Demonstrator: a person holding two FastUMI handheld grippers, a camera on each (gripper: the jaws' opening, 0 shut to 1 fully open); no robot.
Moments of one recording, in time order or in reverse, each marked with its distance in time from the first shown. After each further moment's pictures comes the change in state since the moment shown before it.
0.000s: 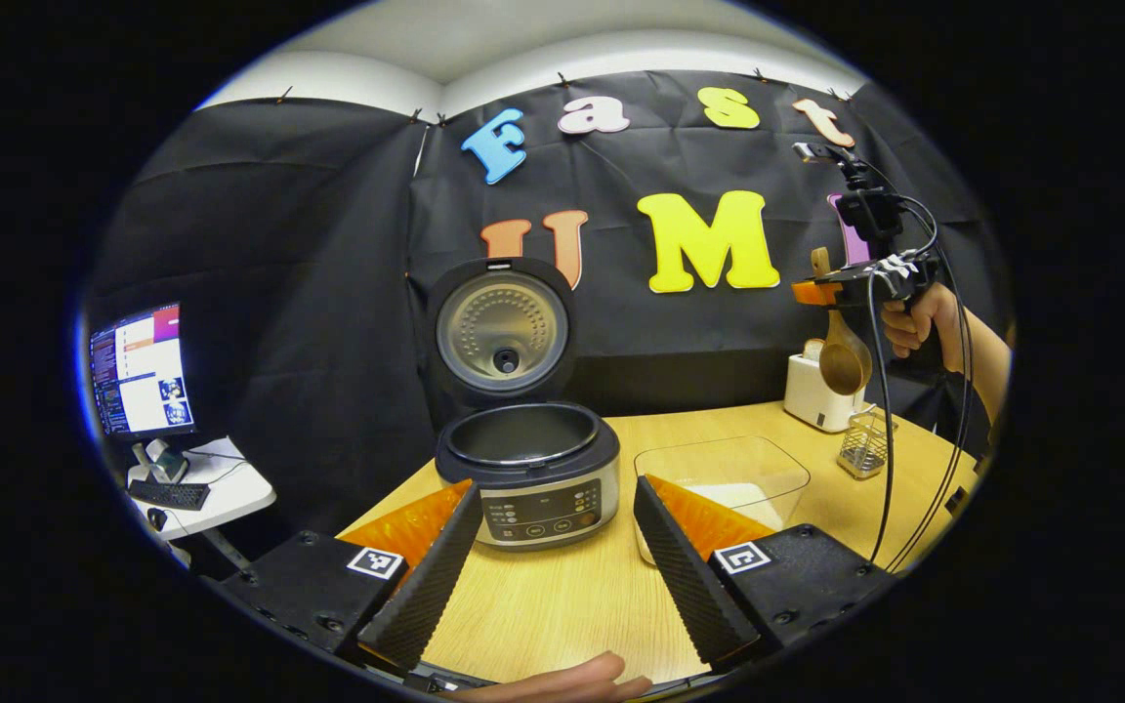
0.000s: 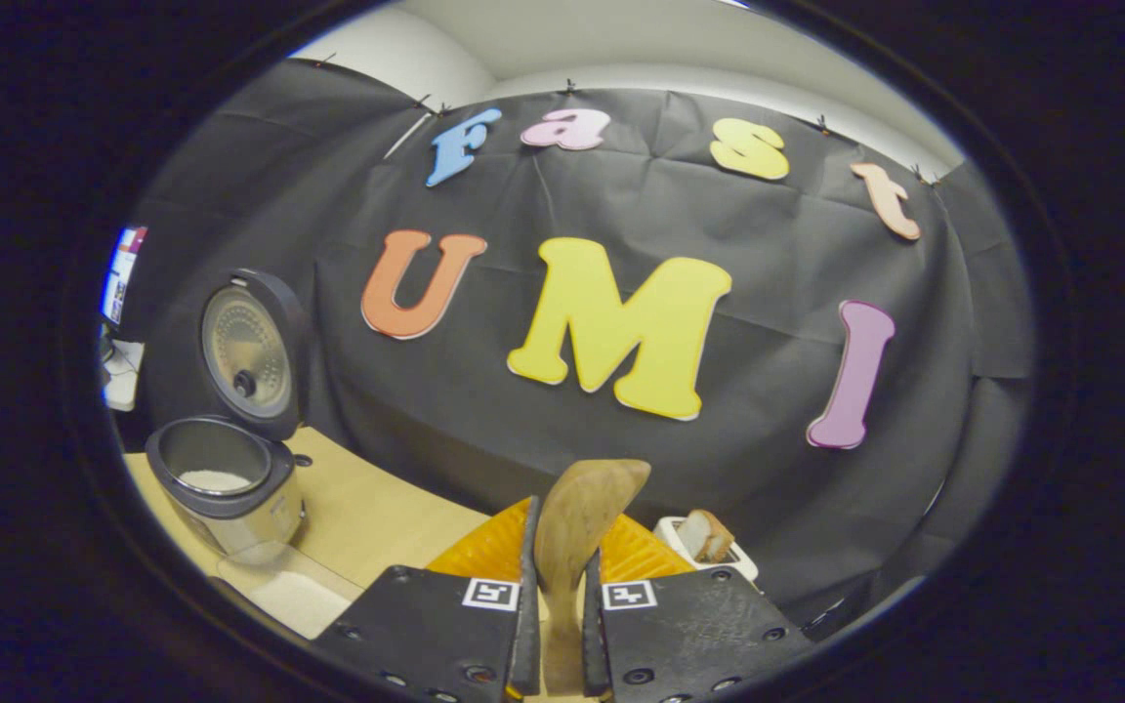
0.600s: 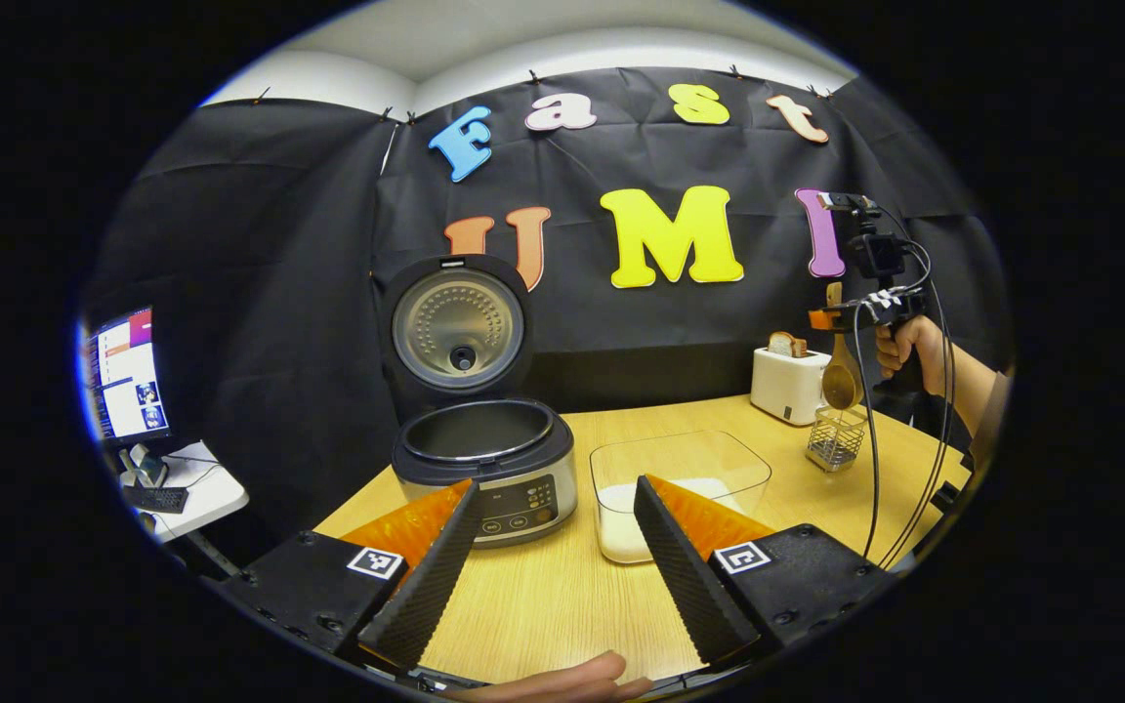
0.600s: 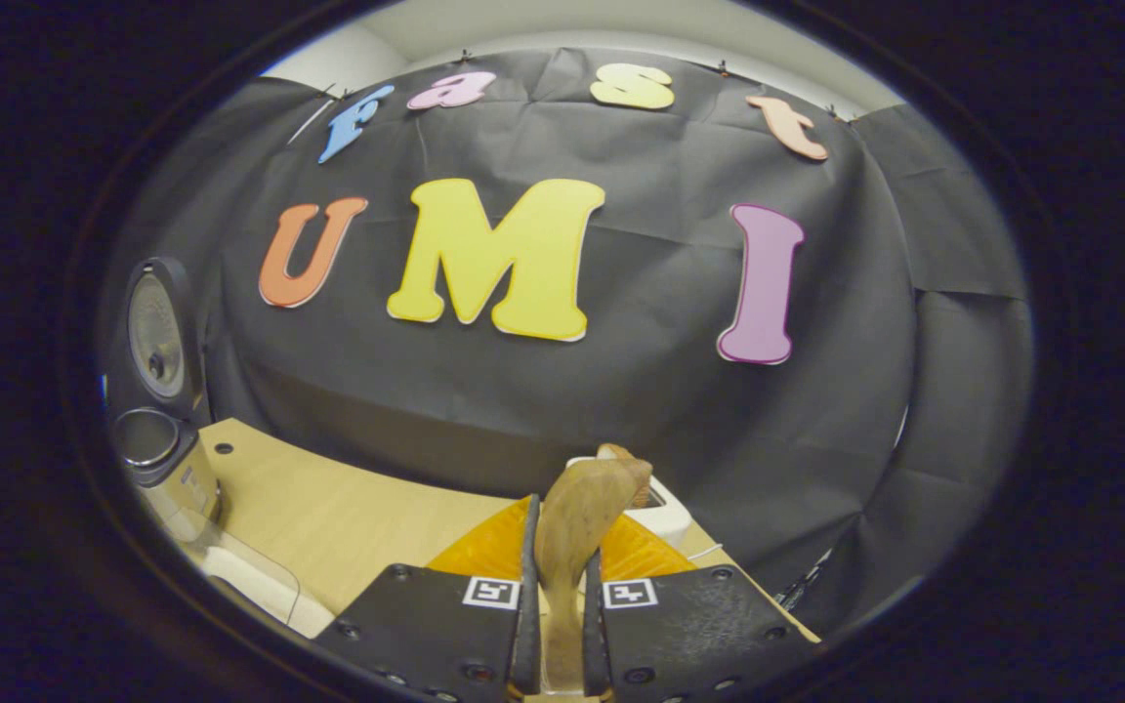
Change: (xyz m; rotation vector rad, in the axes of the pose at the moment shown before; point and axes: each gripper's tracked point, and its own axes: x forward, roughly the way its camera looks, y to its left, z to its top) left arm 0.001 -0.030 -0.002 -0.004 0.014 -0.075; right arm 0.032 -0.110 -0.067 0.130 0.083 -0.209
